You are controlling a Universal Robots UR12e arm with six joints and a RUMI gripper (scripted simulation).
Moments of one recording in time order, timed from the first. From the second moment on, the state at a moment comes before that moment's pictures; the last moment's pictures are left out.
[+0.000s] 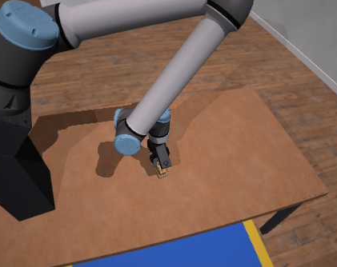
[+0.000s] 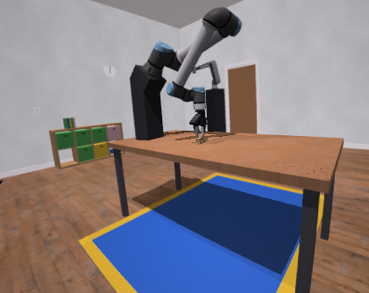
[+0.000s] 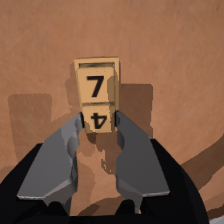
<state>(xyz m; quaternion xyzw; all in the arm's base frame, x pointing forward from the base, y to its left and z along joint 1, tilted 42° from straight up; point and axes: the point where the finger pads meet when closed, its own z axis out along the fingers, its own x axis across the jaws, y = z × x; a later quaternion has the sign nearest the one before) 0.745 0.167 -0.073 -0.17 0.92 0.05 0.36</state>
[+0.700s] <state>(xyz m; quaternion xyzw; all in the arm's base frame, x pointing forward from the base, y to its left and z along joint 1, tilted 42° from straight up) 0.728 0.162 -0.054 -0.17 0.92 0.05 0.36</state>
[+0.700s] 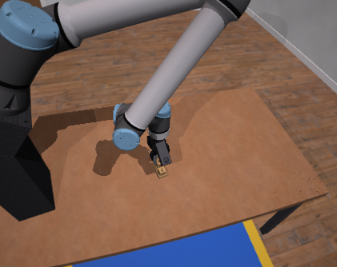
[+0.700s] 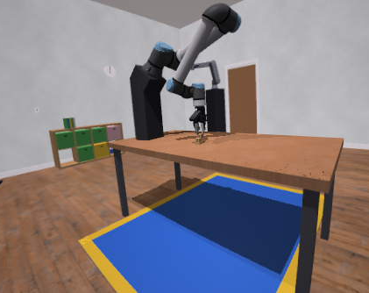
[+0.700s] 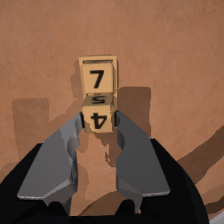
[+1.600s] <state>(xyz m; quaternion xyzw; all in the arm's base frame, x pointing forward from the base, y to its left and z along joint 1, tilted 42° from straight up) 0.681 0.146 0.001 -0.17 0.92 0.05 0.36</state>
